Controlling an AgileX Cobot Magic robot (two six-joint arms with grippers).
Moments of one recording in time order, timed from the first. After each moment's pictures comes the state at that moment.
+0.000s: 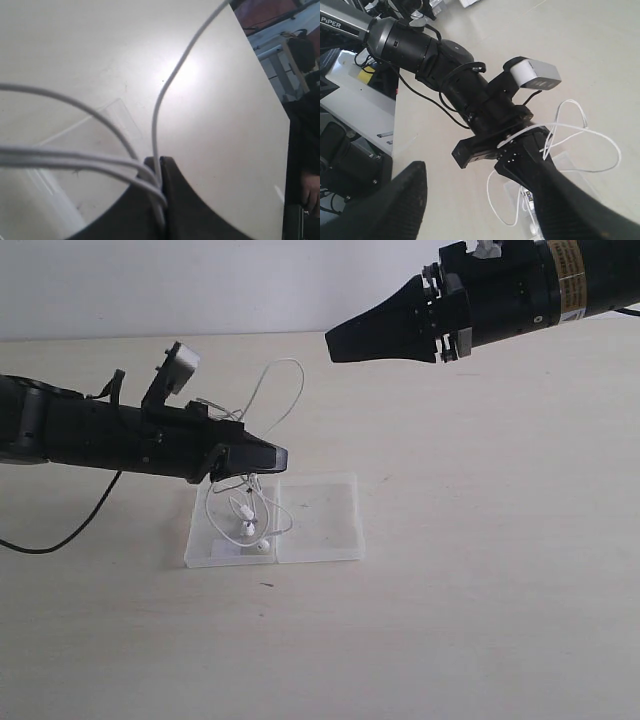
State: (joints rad) left arm -0.13 2.04 -0.96 -1.73 0.96 1.58; right arm 0.16 1.76 -1.15 -1.75 -1.22 1.65
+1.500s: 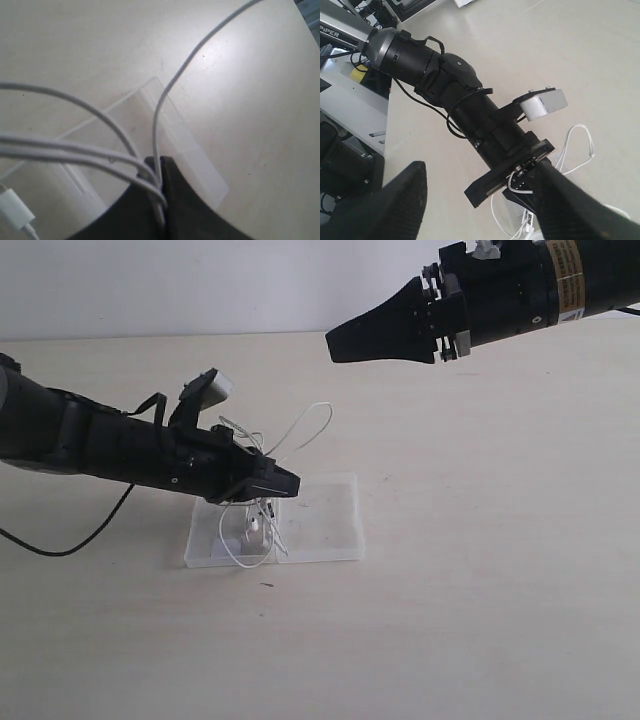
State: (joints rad) left arm -0.21 2.09 -0.98 -1.74 0.82 1.64; right arm 0.16 1.76 -1.15 -1.75 -1.20 1.63
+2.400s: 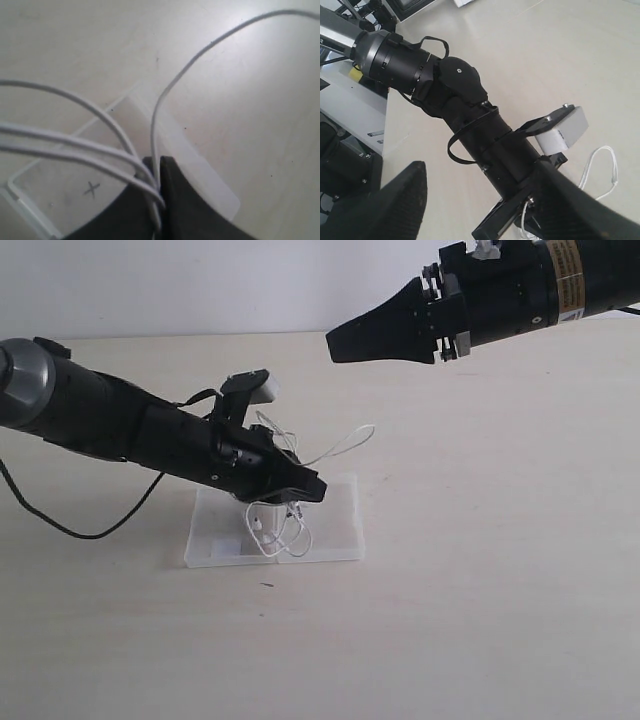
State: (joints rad) left arm -0.33 2.10 -1.08 -1.61 0.66 1.53; right arm 0.16 1.76 -1.15 -1.75 -1.20 1.63
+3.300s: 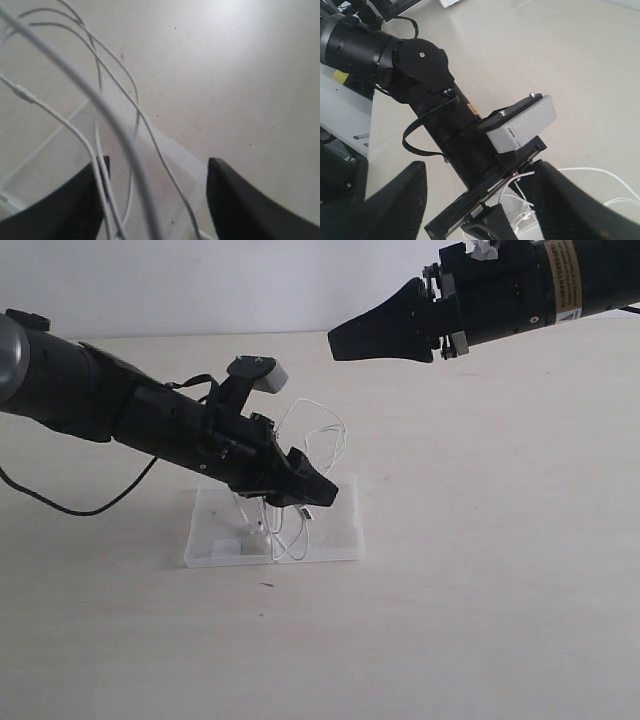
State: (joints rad) left arm -0.33 2.02 -1.09 -1.42 0.69 1.51; right arm 0.16 1.76 -1.15 -1.75 -1.15 1.63
